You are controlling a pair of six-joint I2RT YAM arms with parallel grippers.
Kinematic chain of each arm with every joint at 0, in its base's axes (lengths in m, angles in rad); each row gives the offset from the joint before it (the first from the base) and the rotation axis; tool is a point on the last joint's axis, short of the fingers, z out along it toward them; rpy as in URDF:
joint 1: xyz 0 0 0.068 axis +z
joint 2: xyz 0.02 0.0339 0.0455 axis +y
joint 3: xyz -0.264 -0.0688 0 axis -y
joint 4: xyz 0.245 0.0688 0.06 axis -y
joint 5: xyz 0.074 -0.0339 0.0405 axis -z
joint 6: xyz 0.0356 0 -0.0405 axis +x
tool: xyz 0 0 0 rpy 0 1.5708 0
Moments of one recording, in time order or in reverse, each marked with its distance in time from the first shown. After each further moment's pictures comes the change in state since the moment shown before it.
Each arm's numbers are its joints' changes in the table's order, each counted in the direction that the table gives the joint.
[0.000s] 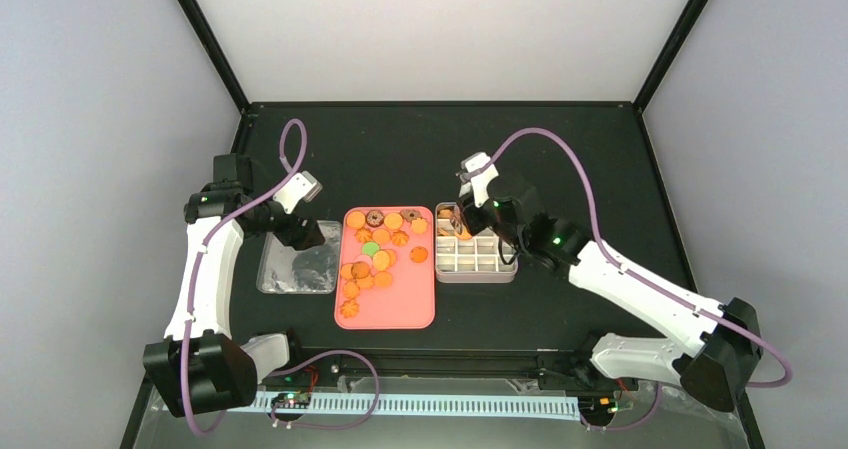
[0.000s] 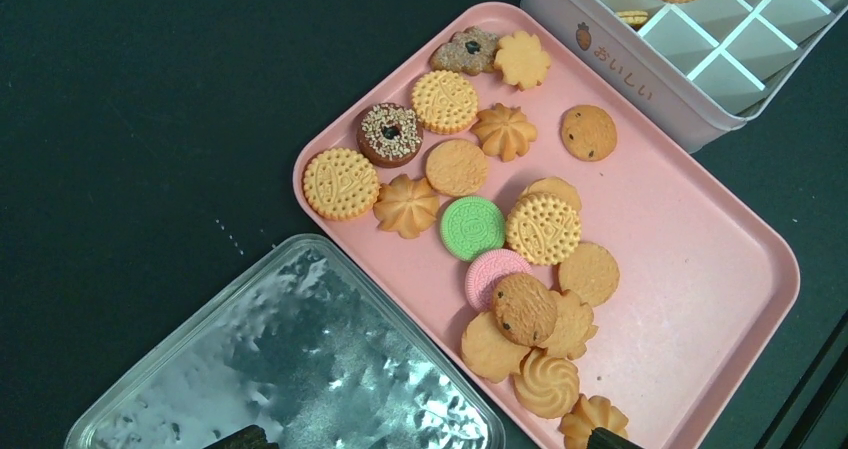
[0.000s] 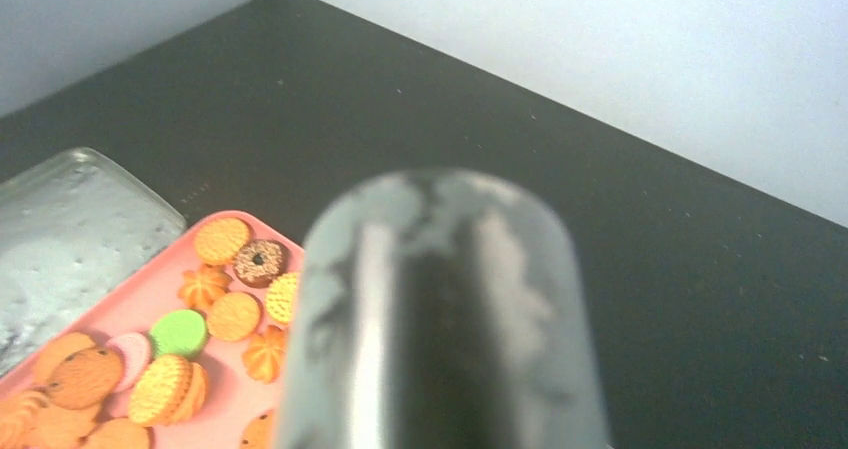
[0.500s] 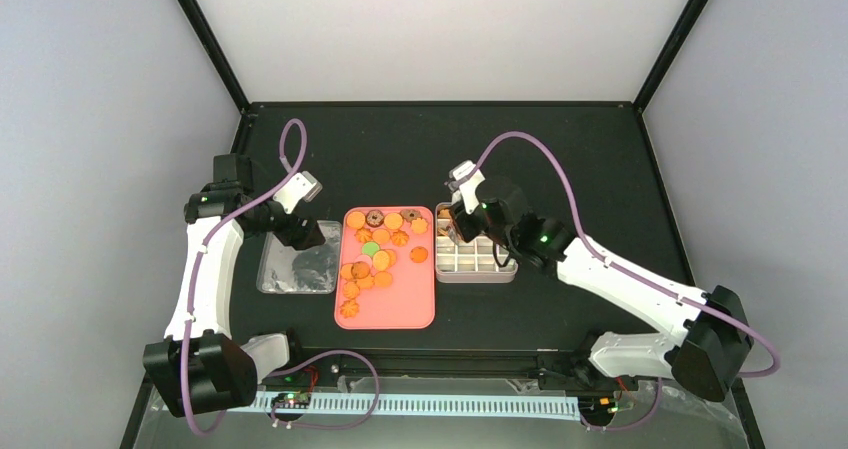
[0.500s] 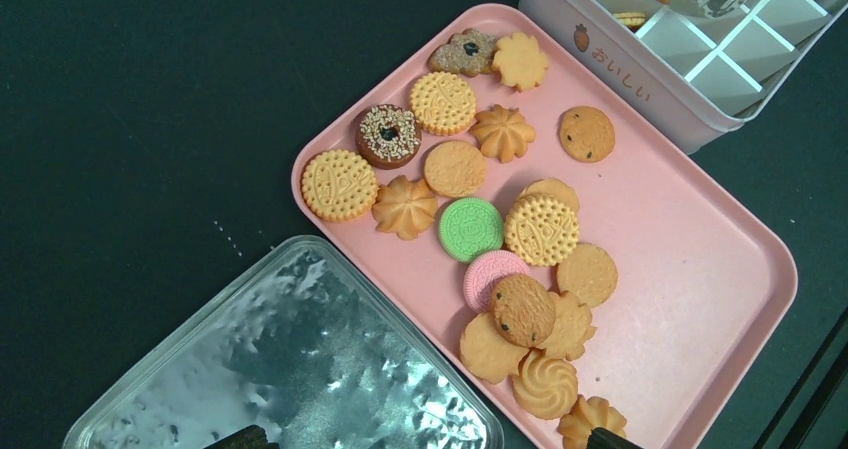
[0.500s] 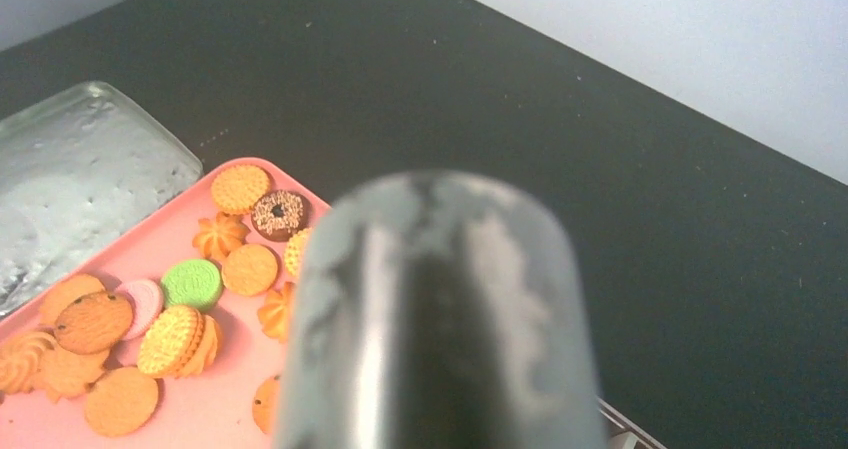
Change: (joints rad) left arm 0.000 0.000 0.000 0.000 0.004 0.000; right arm 0.008 0.038 -0.019 0.011 -0.075 -0.023
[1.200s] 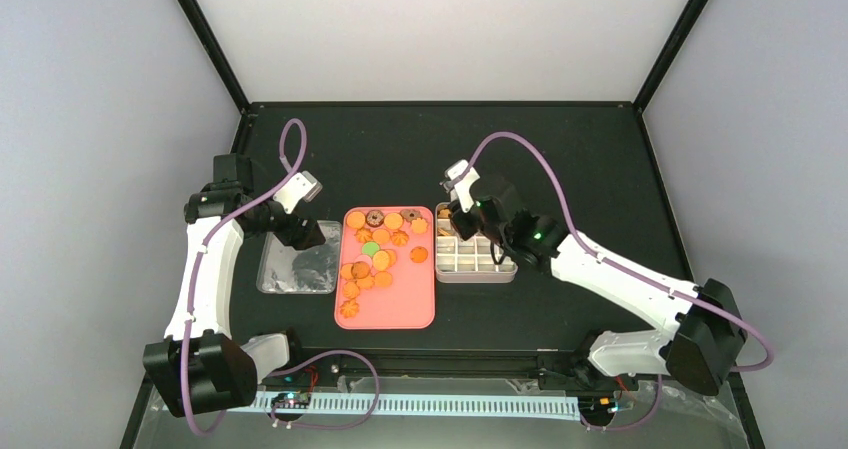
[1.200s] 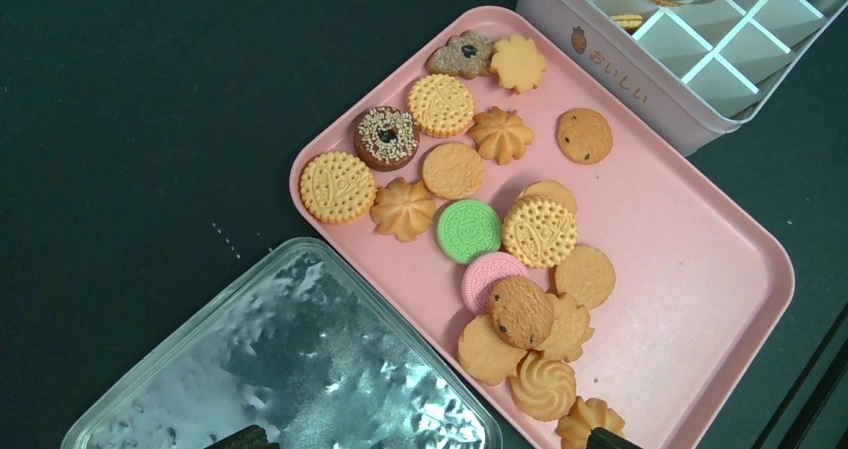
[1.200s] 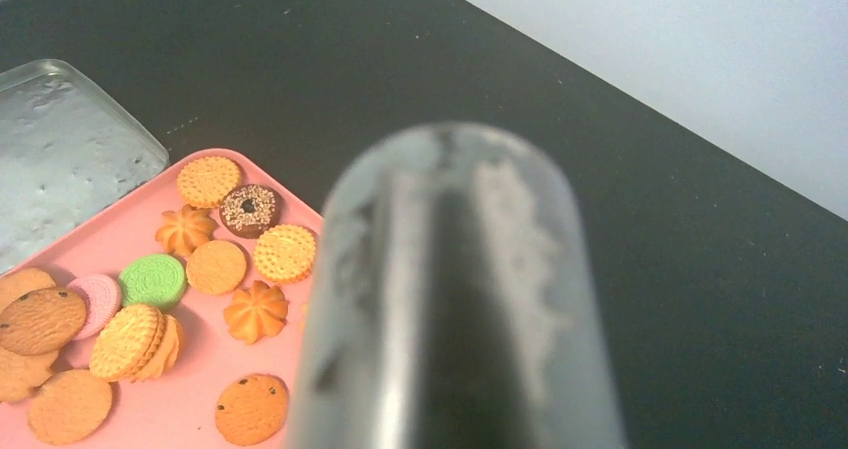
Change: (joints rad) left arm 0.000 0.000 0.000 0.000 0.004 0.000; right arm 0.005 0.044 0.014 0.009 0.043 -0.053
